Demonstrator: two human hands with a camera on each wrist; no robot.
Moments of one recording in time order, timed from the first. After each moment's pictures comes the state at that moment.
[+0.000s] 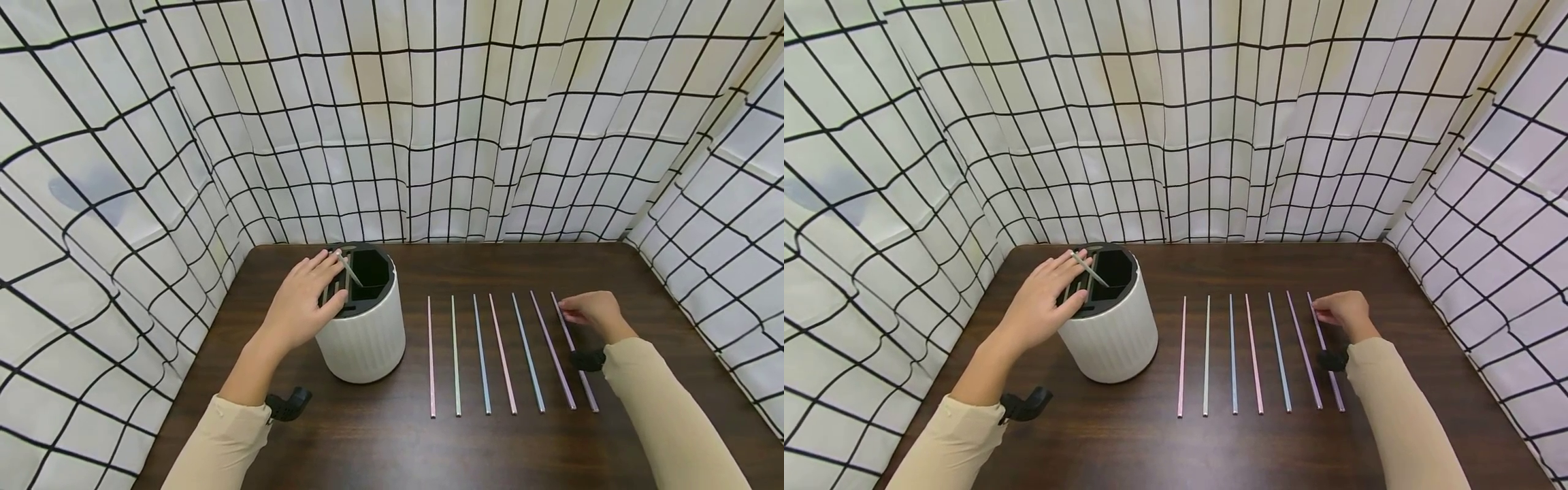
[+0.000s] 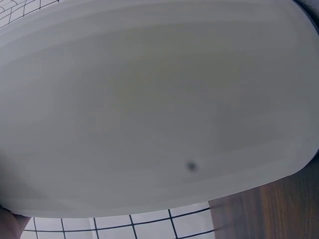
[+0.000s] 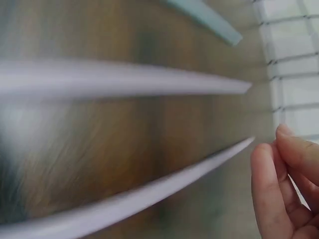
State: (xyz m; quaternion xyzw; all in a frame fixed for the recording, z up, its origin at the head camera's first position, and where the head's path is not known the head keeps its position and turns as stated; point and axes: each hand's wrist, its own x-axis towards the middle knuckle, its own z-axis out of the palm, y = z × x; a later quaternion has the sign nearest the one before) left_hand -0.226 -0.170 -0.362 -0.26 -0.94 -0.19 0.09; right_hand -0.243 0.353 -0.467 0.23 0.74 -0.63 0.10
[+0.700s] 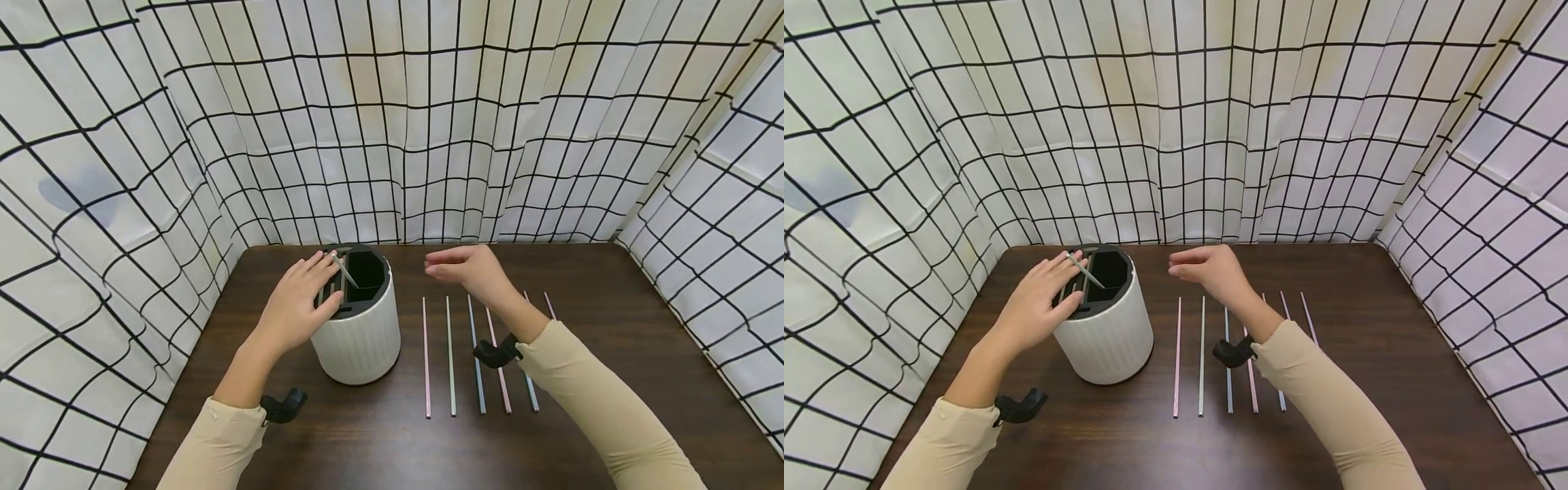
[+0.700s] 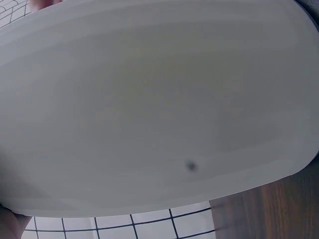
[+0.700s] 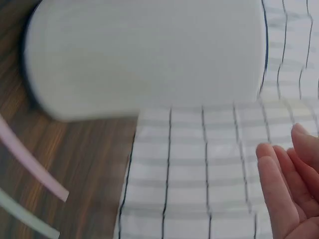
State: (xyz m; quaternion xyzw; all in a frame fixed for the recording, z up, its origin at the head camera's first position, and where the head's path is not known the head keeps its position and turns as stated) left_hand -0.225 -0.169 -0.362 -0.26 -0.94 -0.19 0.09; right_hand -0.237 0.147 -0.355 -0.08 0.79 -0.61 0.05
